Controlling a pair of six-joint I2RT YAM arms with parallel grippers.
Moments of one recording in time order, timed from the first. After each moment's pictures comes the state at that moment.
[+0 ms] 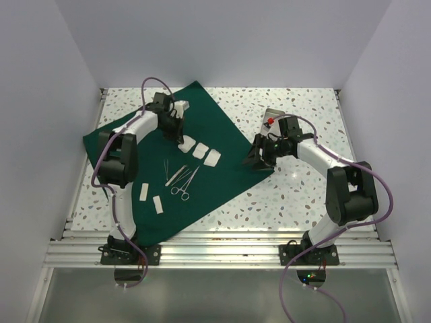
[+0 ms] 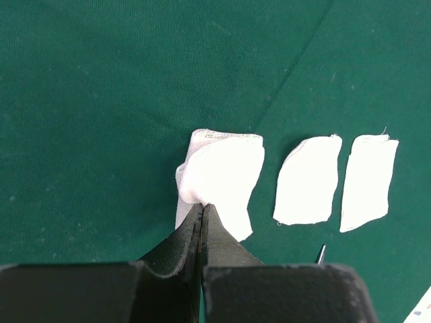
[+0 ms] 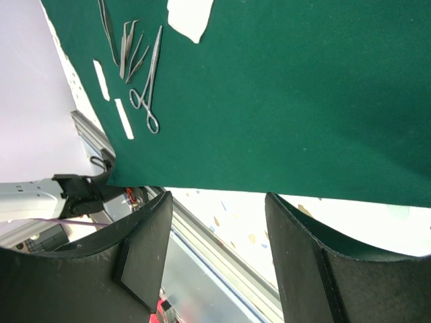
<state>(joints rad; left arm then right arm) -0.19 2.13 1.62 -0.59 0.36 0.04 0.22 1.64 1.06 -0.47 -0.70 0.49</state>
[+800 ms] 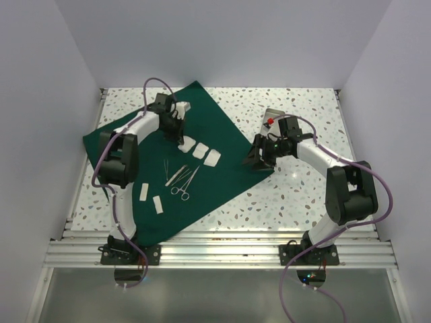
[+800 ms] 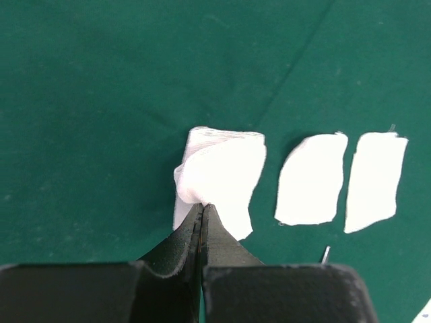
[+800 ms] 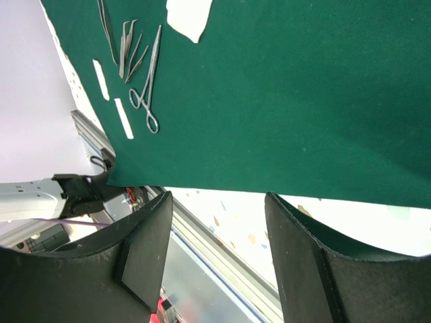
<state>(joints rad) -0.20 2.13 1.61 -0.59 0.35 0.05 0.22 1.65 1.06 -0.47 -0.70 0.49</state>
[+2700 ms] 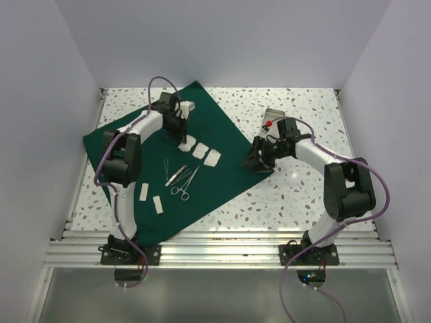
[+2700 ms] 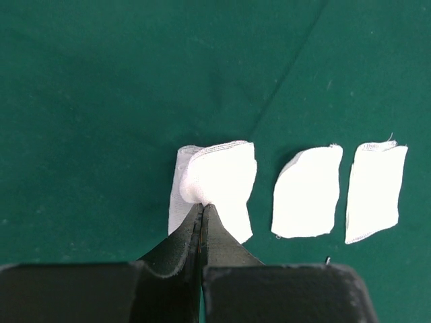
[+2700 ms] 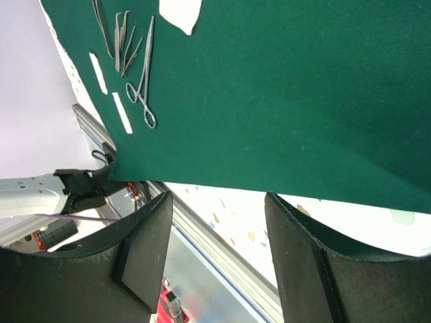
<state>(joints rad) -0.23 2.16 1.65 -0.60 0.32 0.08 0.22 1.68 1.05 -0.47 -0.73 0.48</state>
